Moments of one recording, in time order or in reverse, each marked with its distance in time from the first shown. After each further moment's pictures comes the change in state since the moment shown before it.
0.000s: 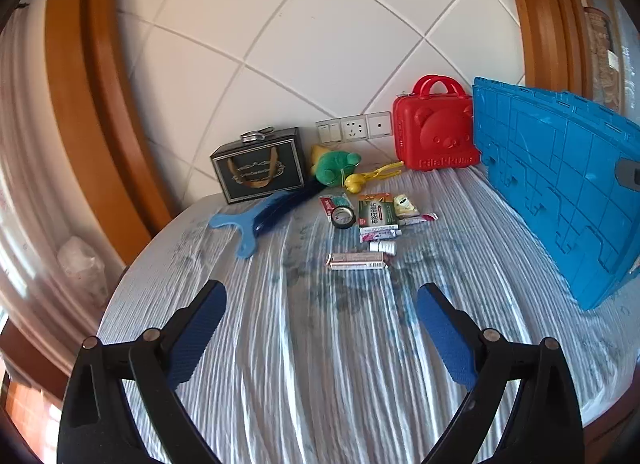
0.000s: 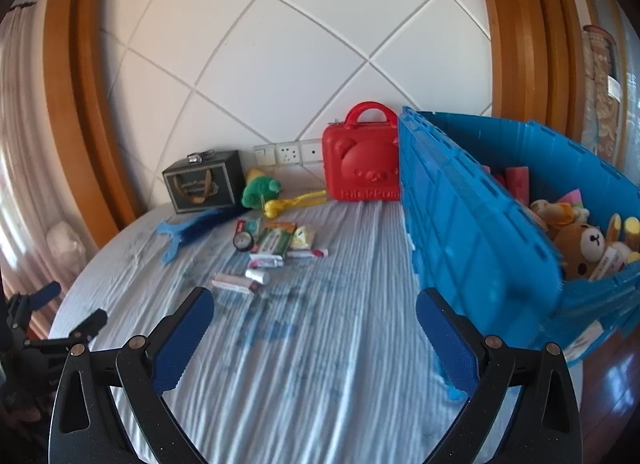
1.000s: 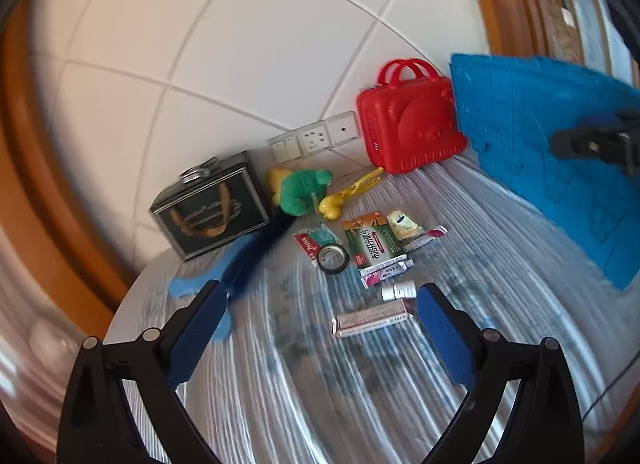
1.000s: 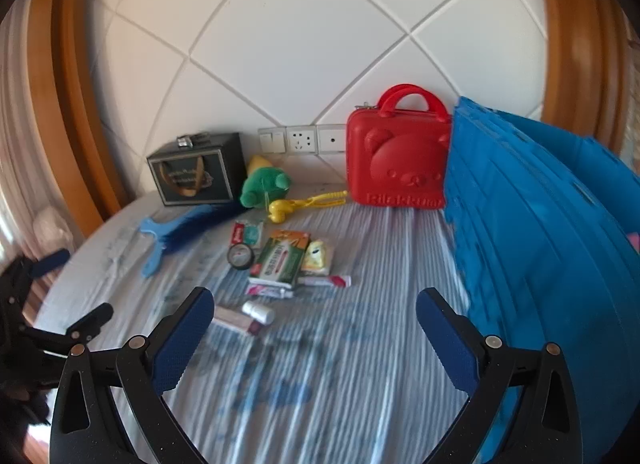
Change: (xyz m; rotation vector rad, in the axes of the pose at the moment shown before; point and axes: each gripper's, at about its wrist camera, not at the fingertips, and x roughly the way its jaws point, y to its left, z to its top) left arm 0.152 0.015 0.061 0.218 -0.029 -0.163; right arm 0.160 0.028 0.066 -0.085 0.108 0.014
